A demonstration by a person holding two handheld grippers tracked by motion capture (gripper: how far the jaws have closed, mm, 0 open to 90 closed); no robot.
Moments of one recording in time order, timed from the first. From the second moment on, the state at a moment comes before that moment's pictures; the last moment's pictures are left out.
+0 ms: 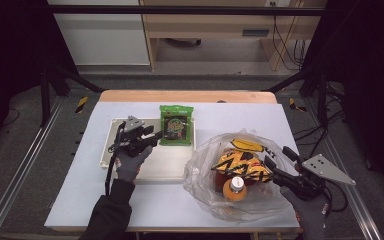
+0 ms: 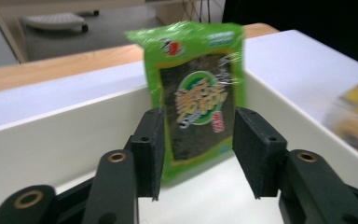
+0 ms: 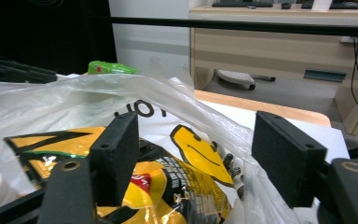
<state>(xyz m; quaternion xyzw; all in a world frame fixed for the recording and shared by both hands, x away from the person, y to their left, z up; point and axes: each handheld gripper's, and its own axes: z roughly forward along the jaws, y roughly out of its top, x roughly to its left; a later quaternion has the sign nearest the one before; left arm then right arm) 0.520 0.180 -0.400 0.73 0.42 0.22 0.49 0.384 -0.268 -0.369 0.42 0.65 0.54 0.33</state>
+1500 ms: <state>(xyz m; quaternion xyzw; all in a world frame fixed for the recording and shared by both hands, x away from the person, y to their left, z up) 0.426 0.071 -0.419 0.82 0.26 0.17 0.49 0.371 -0.252 -0.401 0.36 0.76 0.45 0.30</state>
